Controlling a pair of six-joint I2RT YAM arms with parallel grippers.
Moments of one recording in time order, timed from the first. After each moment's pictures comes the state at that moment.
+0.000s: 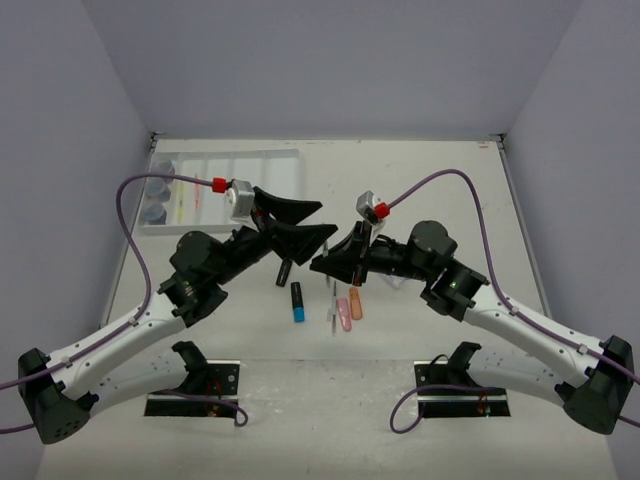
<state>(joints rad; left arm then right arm) -0.85 0.91 0.77 0.49 0.18 -0.45 0.86 0.99 0.81 0.20 -0.51 0.40</state>
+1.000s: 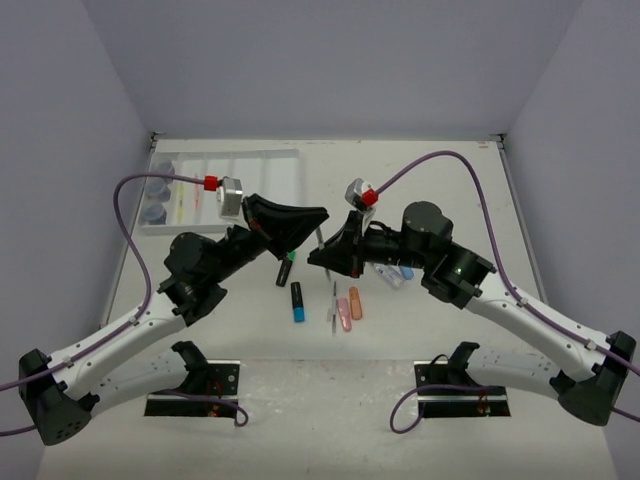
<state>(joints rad) -0.83 0.91 0.77 0.58 0.25 -0.52 0.87 1.05 1.02 -0.07 -0.49 0.32</state>
